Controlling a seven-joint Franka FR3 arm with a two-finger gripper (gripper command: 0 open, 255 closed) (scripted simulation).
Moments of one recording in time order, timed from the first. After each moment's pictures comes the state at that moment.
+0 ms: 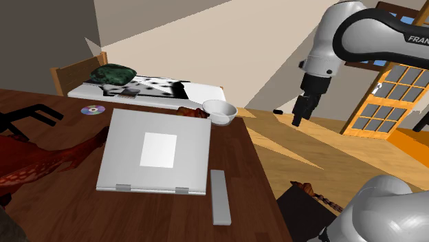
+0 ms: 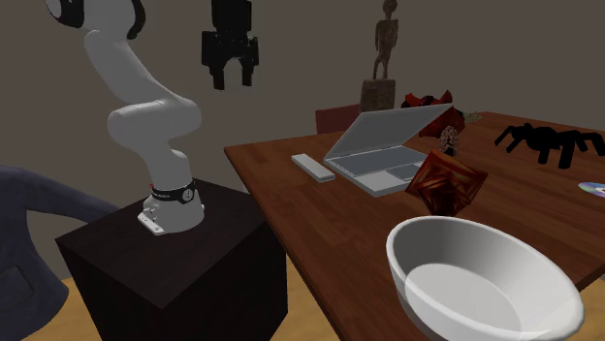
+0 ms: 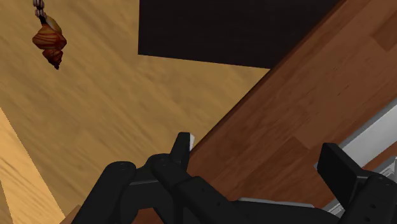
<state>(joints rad) -0.01 -0.75 0.01 -2.29 -0.01 1.46 -0.06</state>
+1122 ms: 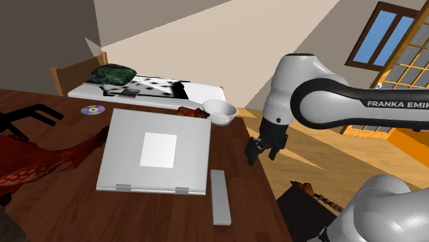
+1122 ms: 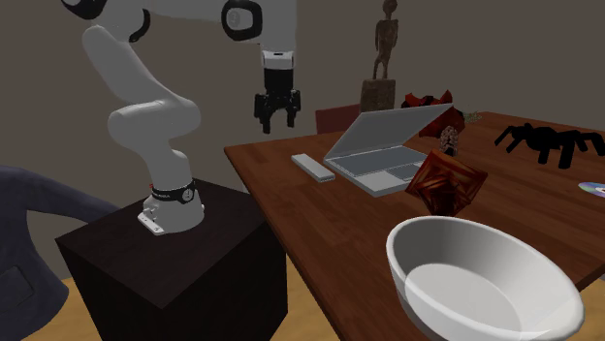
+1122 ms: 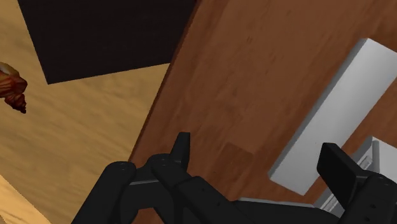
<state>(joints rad) 0.03 -0.70 0.34 -2.57 0.25 1.85 0.43</state>
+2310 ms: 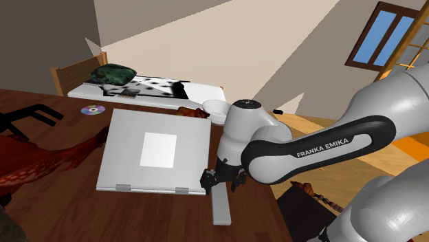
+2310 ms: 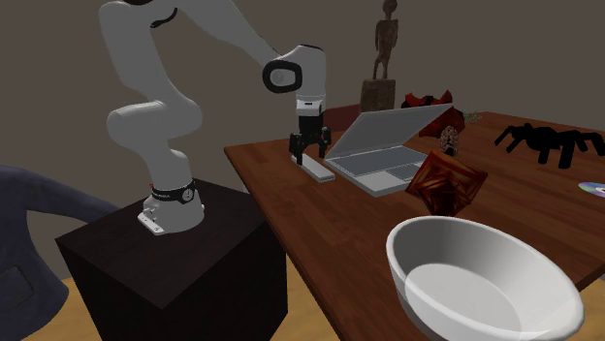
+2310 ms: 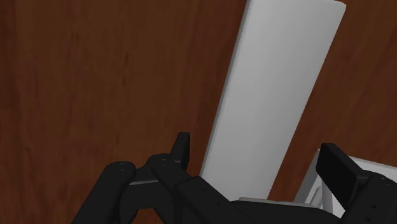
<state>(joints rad) -0.05 -0.27 0.70 -2.55 0.26 2.34 0.88</state>
